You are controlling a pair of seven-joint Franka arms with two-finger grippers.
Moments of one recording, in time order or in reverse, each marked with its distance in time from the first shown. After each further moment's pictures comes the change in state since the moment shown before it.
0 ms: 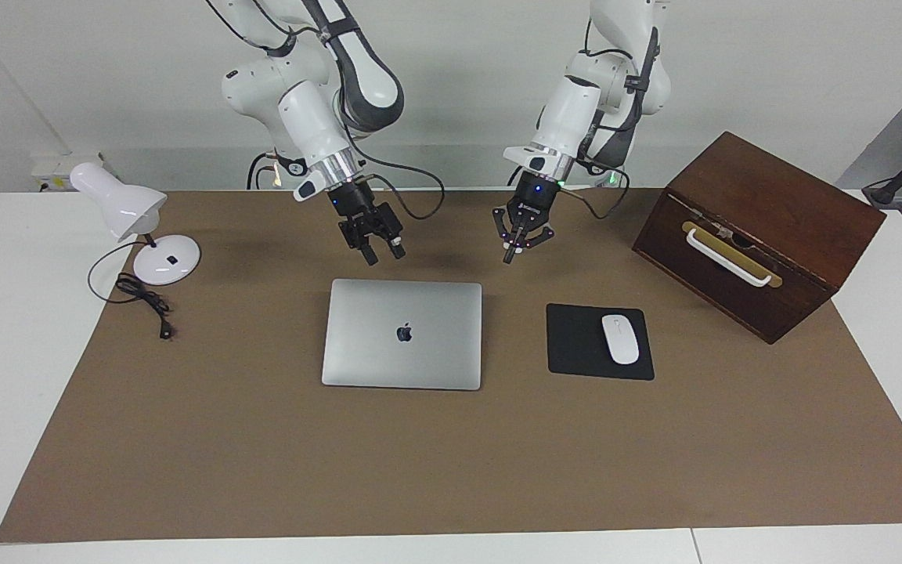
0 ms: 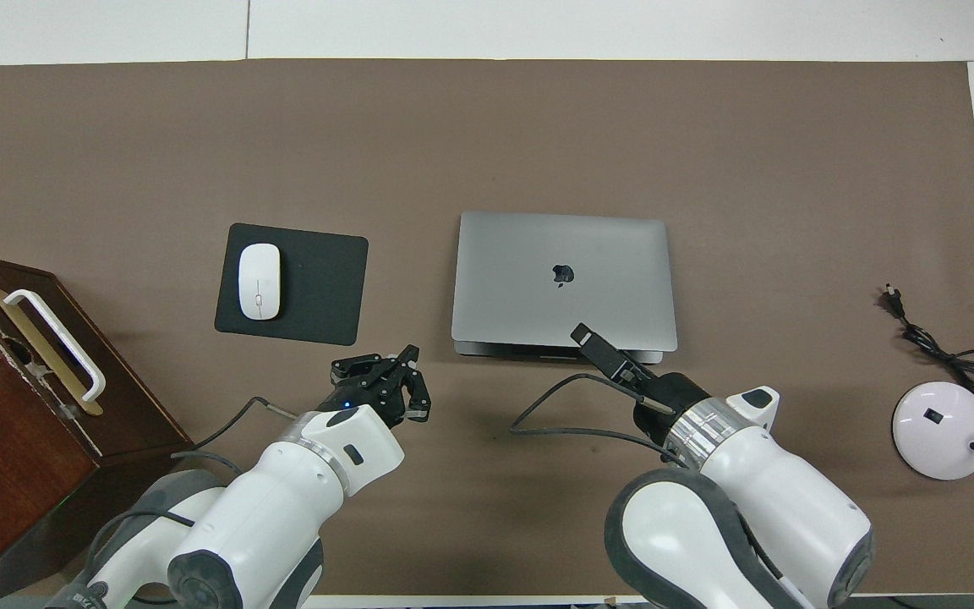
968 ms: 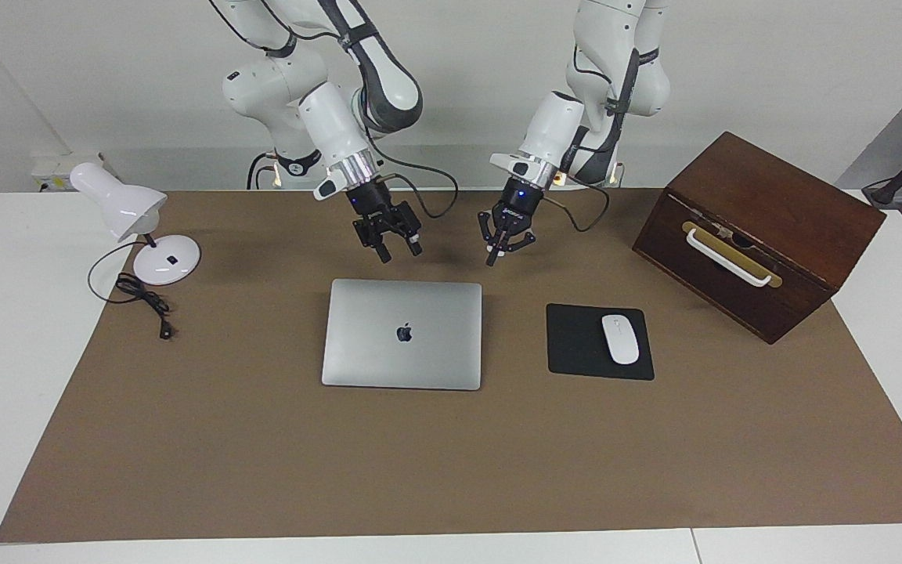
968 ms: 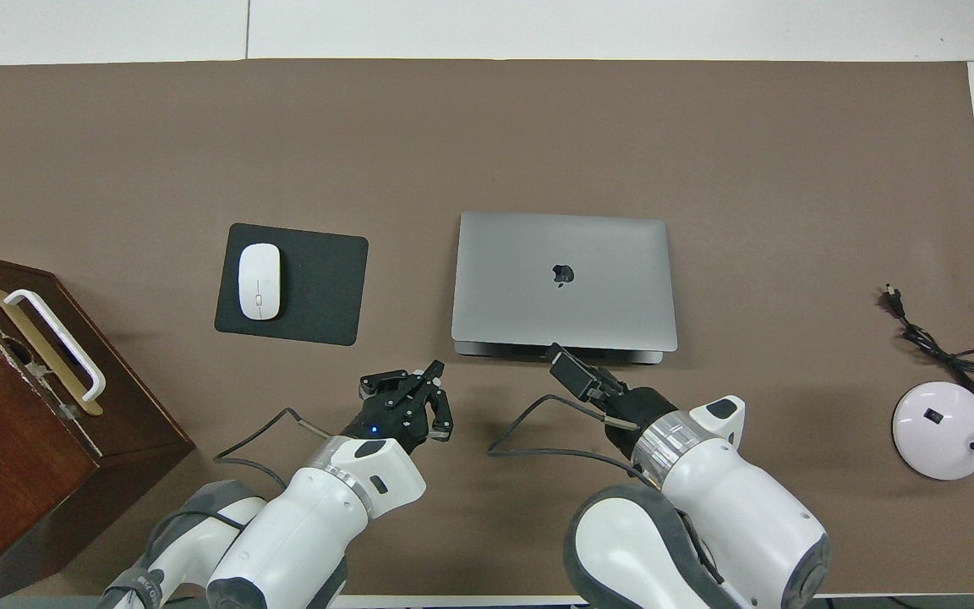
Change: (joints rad) left arm -0.072 0.104 -0.002 -0.057 0.001 0.251 0.009; right arm 0.071 0.059 0.005 0.006 0.000 0.049 -0.033
